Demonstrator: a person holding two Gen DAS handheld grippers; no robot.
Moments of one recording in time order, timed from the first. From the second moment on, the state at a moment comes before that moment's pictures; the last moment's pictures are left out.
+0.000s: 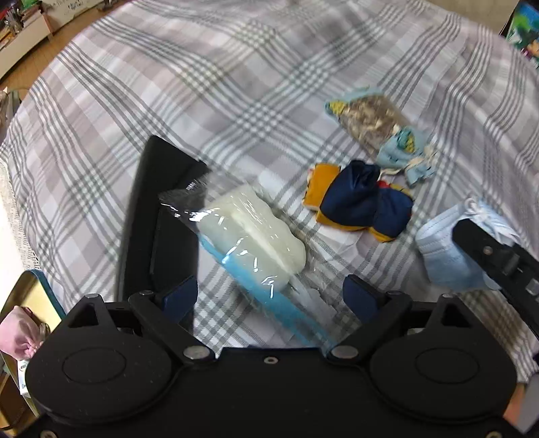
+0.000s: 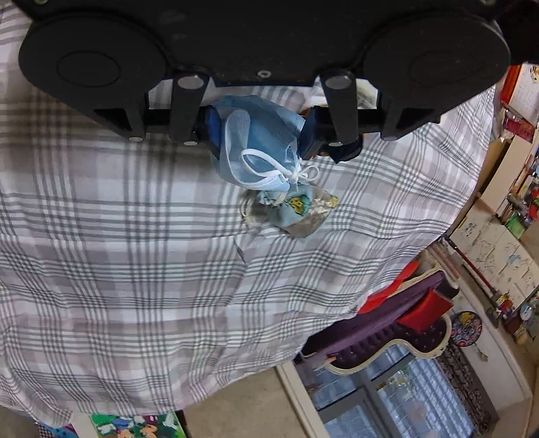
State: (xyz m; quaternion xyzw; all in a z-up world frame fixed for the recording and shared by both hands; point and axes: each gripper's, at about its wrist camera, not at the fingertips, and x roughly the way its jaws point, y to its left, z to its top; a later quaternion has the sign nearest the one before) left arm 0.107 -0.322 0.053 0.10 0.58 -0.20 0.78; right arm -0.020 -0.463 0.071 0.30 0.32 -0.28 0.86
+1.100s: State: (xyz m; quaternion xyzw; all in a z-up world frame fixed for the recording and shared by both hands) left arm 0.105 -0.344 0.065 0.11 0.58 -0.26 0.77; right arm -0.028 -0.483 0.060 0.34 0.30 -0.30 0.84
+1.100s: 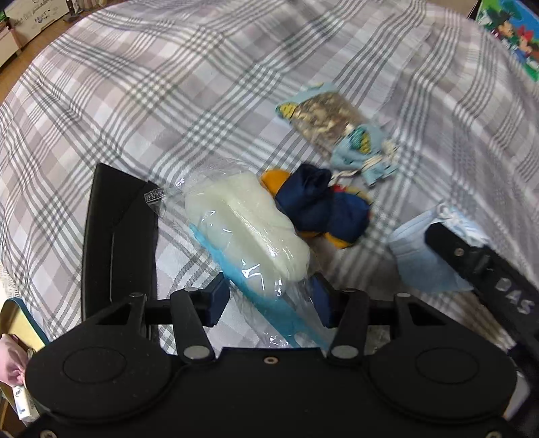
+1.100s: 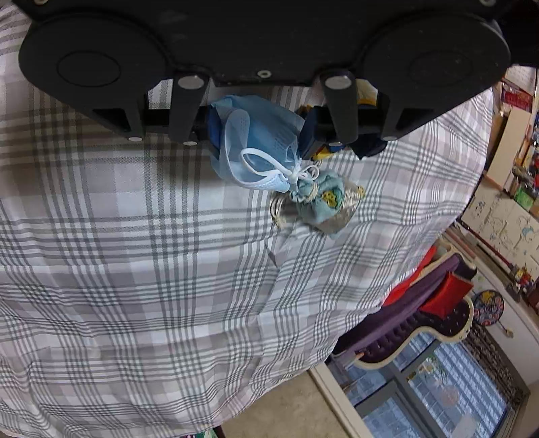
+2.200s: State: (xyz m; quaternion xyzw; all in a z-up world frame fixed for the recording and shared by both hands) left arm 0.038 -0.192 0.126 0.06 0.56 -0.24 0.79; right arm -0.031 -0.455 0.075 0.27 0.26 -0.30 0.88
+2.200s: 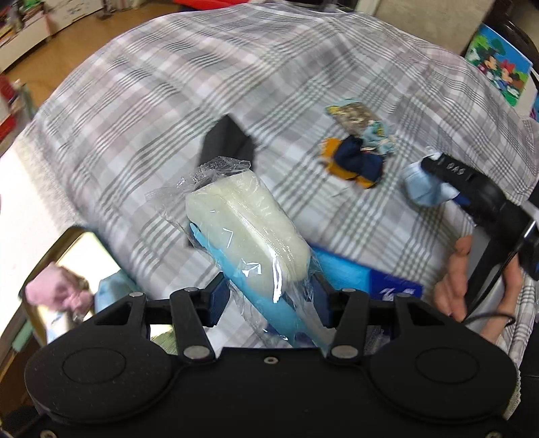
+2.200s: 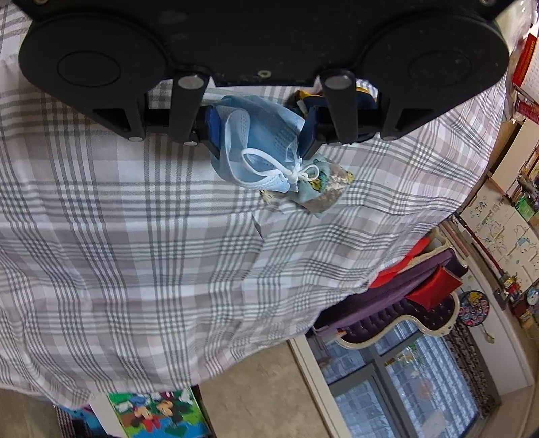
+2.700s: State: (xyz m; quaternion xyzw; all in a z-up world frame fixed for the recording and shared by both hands) left arm 0.029 -0.063 0.094 0.01 0.58 -0.14 0.80; right arm -0.025 -0.430 0.078 0.22 0.25 -0.28 0.90
